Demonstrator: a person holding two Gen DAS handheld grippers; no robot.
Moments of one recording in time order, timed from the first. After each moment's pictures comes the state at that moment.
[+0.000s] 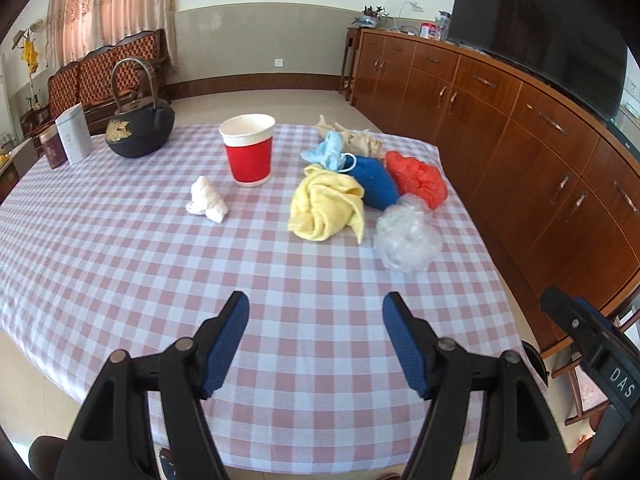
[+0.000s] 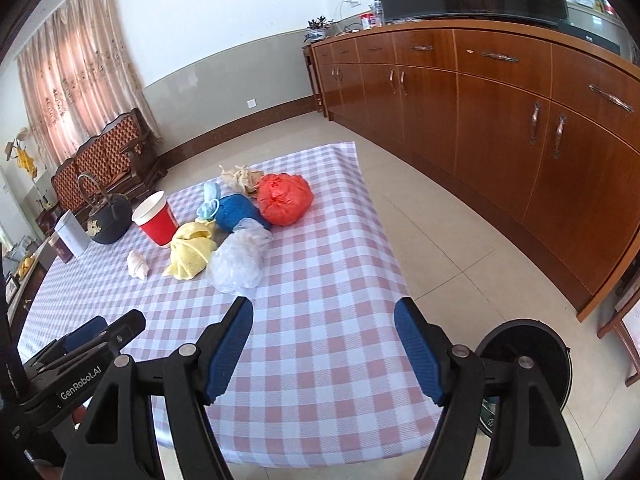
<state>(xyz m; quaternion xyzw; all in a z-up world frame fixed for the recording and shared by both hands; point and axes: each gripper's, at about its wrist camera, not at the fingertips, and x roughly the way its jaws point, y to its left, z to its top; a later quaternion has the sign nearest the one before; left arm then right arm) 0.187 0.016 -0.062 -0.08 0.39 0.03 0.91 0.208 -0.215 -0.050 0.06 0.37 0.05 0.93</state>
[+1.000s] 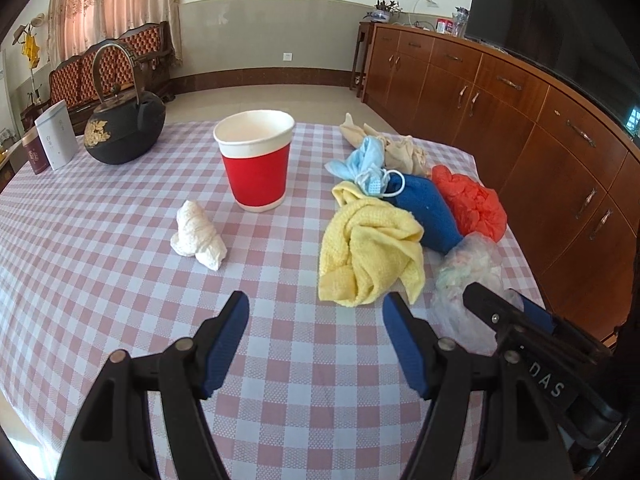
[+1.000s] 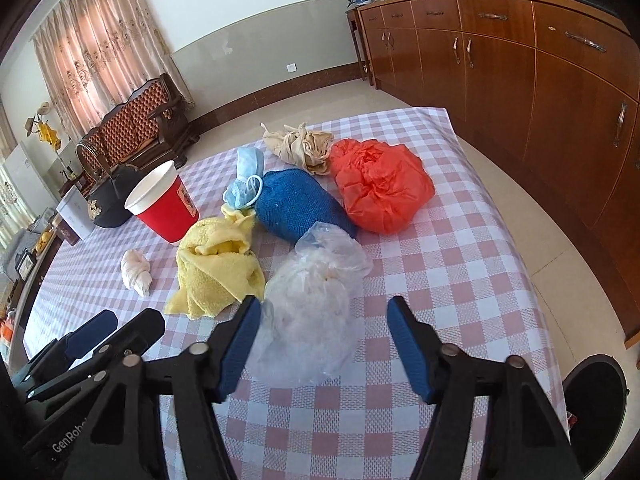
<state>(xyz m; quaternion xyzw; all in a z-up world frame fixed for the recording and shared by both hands) 0.262 0.040 -0.090 -0.08 0.40 0.04 0.91 0.334 -0.130 -0.116 0.06 0.41 0.12 0.90</state>
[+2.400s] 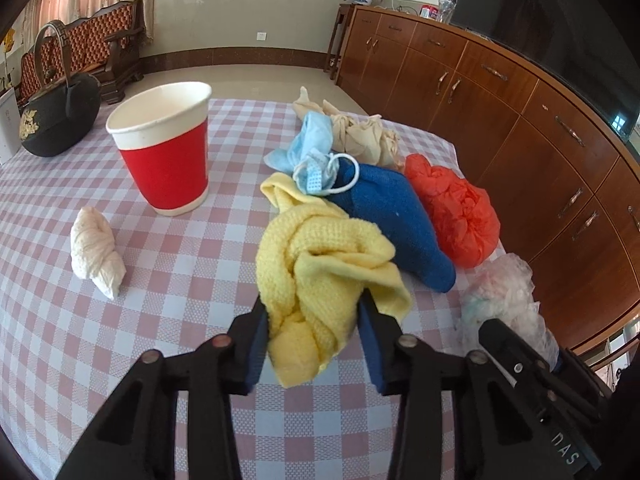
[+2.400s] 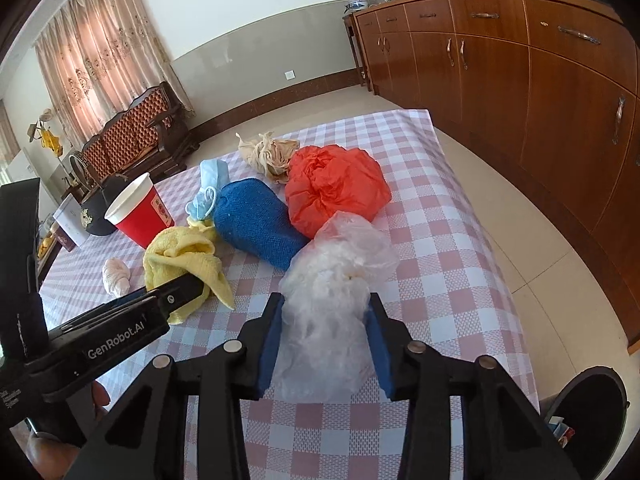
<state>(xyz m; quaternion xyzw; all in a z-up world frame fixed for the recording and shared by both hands) 0.311 0.015 -0.109 -0.11 0.42 -0.01 0.90 0.342 -0.168 -0.123 0.06 0.40 0.13 0.91</state>
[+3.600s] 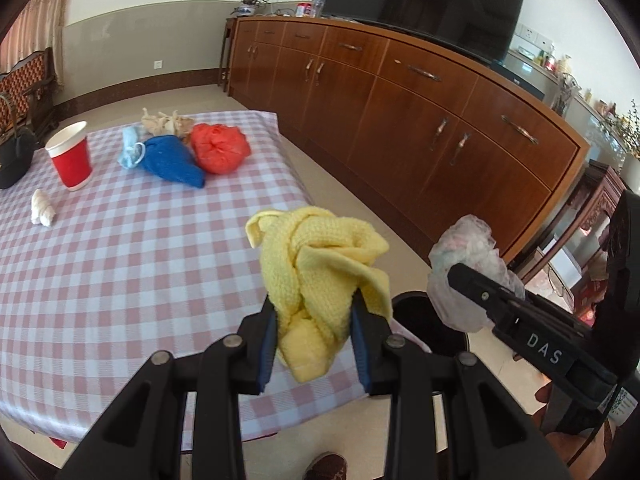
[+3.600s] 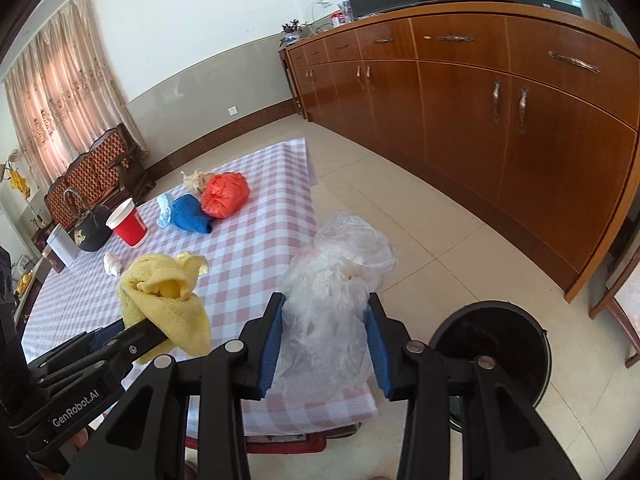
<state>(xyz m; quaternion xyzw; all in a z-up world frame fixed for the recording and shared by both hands) 0.155 -0.128 -0.061 -0.05 0.40 -0.19 0.90 0.168 -0.321 -0.064 0.10 0.36 0.01 0.93</state>
